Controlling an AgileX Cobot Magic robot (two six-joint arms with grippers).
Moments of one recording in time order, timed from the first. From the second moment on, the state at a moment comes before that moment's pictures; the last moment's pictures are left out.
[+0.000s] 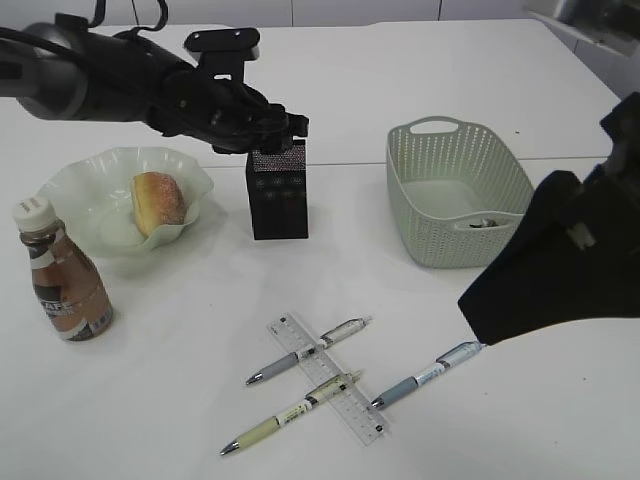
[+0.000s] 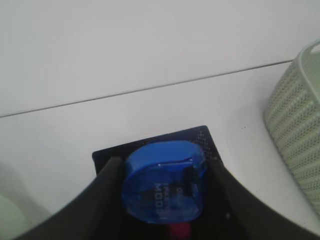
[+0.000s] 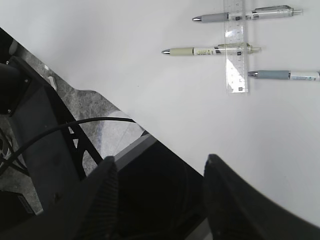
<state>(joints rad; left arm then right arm) -0.48 2.17 -1.61 0.25 0.19 -0.52 0.47 1.16 -1.10 0.48 1.22 -0.17</state>
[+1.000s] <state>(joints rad) -0.48 2.18 -1.61 0.25 0.19 -0.52 0.47 1.16 -1.10 0.48 1.22 -0.16</state>
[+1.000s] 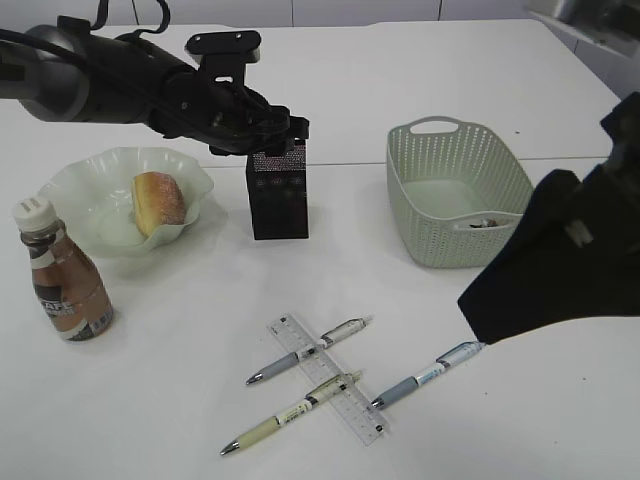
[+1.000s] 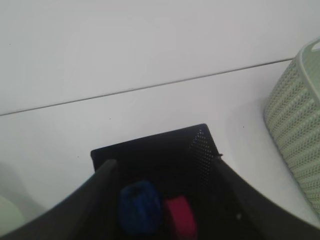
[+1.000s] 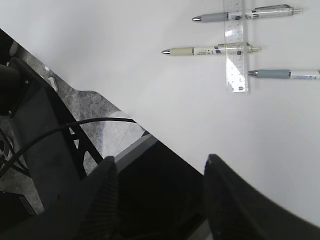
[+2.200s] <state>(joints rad) -0.48 1.79 -1.61 0.03 1.19 -0.29 0.47 1.21 -1.10 0.51 1.15 -0.13</state>
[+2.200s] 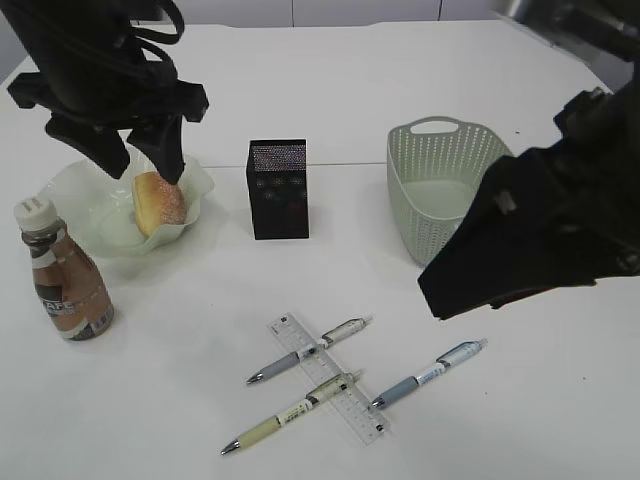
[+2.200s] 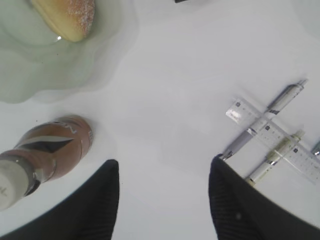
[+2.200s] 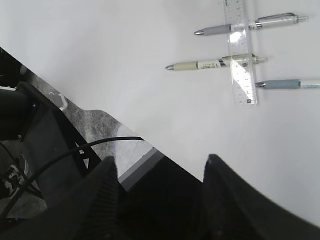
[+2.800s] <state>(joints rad) -0.56 1.52 -1.56 -0.14 1.24 -0.27 0.50 1.26 -1.21 0.40 1.21 -0.02</state>
